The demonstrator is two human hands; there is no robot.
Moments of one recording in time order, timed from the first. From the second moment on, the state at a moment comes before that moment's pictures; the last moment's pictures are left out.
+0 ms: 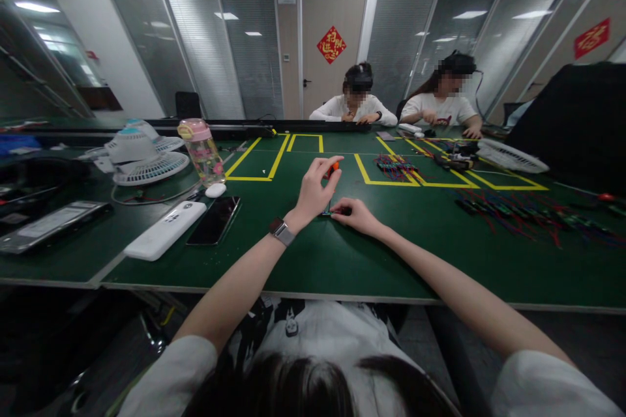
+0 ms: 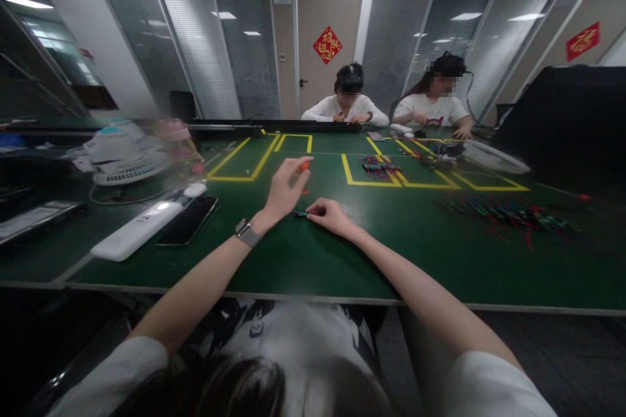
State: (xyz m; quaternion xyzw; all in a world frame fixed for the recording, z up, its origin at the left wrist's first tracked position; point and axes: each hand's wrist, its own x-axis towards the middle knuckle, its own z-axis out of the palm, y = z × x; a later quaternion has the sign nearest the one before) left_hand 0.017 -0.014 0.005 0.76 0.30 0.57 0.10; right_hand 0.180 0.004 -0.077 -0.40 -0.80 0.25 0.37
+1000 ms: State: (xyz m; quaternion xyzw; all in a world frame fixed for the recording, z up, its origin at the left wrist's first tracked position) left_hand 0.012 -0.008 0.004 0.74 0.30 0.58 0.17; right_hand 0.180 0.004 -0.077 -0.40 -0.81 0.24 0.36
